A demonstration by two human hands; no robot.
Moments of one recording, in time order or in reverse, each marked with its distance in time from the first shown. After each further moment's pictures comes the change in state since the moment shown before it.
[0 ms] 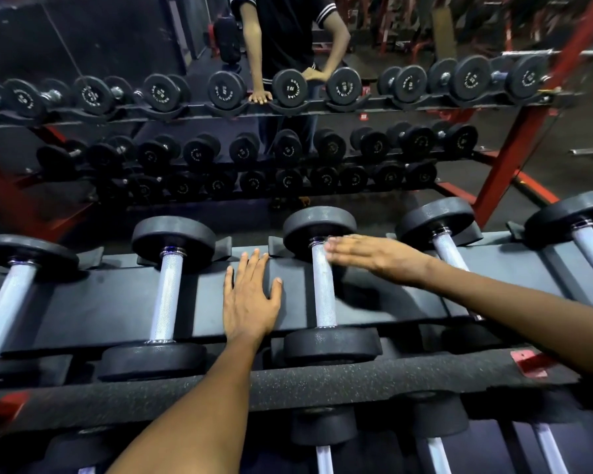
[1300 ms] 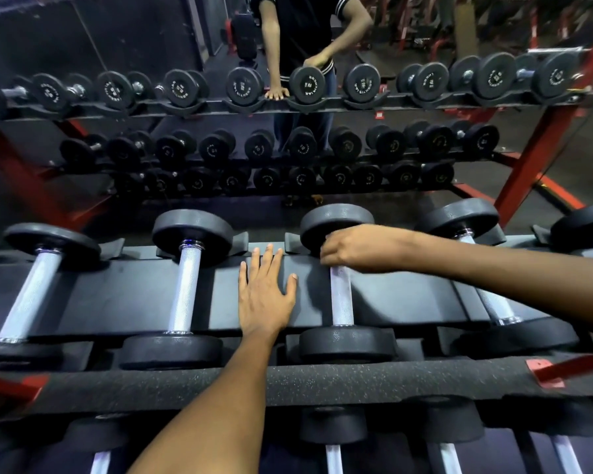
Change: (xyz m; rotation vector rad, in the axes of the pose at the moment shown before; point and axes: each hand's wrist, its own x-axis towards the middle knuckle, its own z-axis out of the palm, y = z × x) left_hand 0.001 0.000 -0.001 0.050 -0.021 -0.026; right_hand 0.071 -0.028 -0.017 -0.393 -0.312 -0.096
